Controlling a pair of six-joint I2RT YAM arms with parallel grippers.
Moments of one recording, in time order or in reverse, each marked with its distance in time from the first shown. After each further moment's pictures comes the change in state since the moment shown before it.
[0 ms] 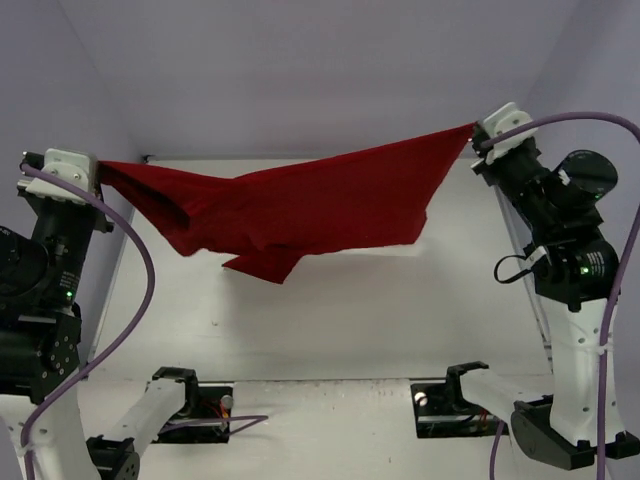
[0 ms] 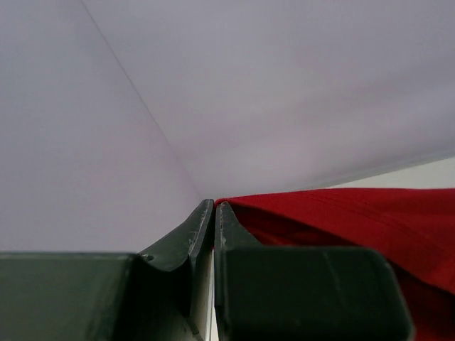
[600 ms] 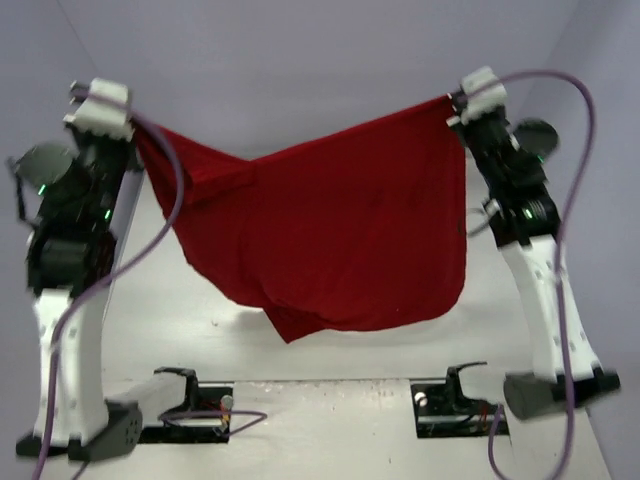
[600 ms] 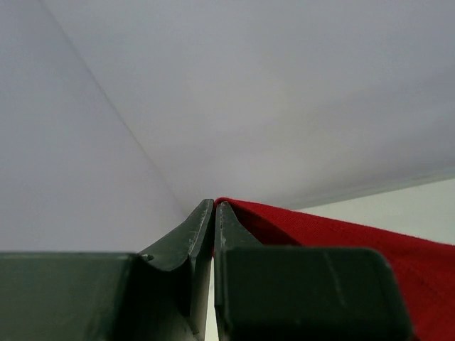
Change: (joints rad) left arm 0.000 0.199 -0.014 0.204 -0.006 -0.030; right arm -0.003 0.125 -0.134 0.377 0.117 0.089
